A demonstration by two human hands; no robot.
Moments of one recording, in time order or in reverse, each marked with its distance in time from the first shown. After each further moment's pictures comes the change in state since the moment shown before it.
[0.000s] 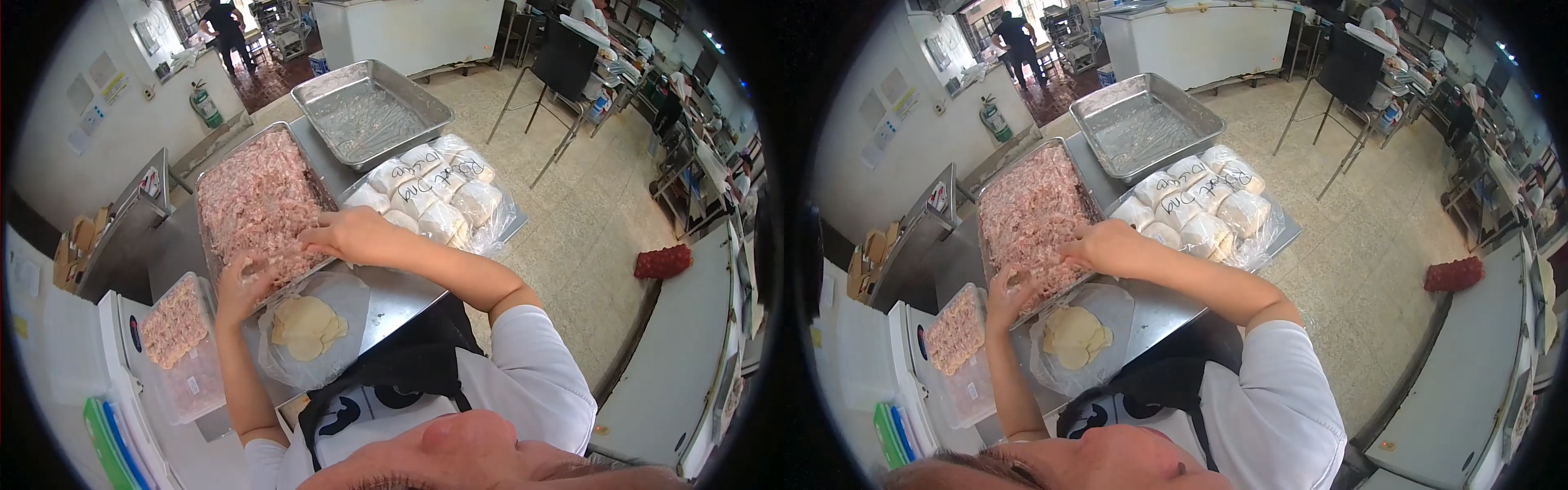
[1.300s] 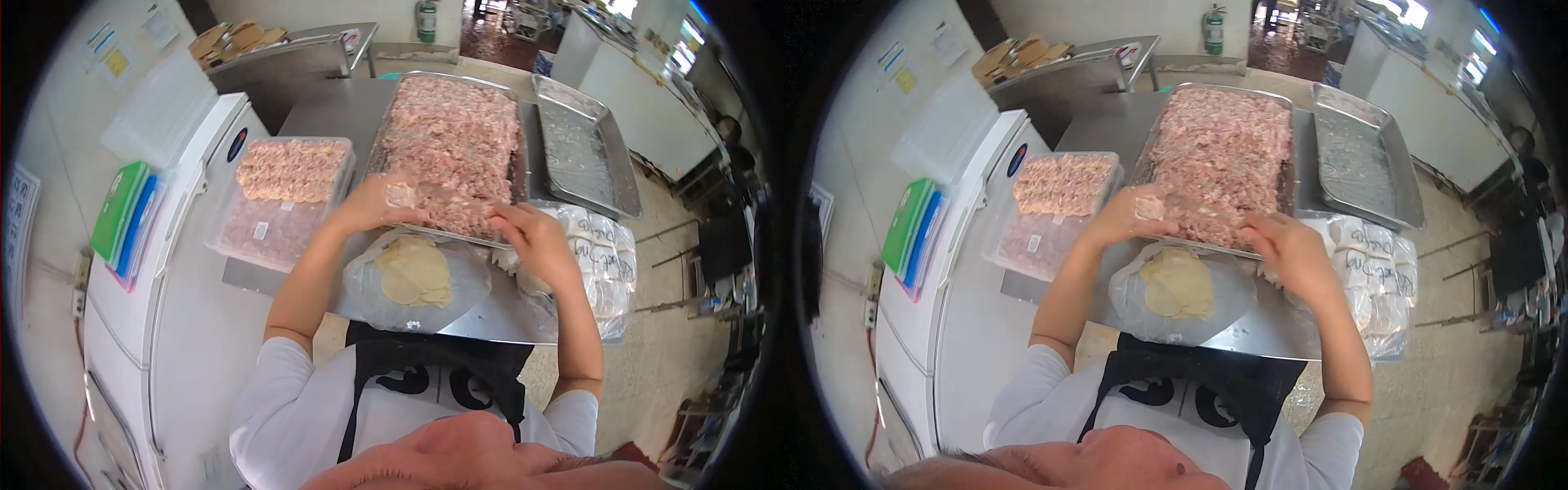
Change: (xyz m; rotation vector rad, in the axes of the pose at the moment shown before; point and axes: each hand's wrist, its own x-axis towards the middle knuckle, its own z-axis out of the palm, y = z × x) left_hand -0.037 0.002 -0.044 0.011 -0.019 -0.178; right_hand 0.032 -0.019 -0.003 0.111 -0.118 -0.011
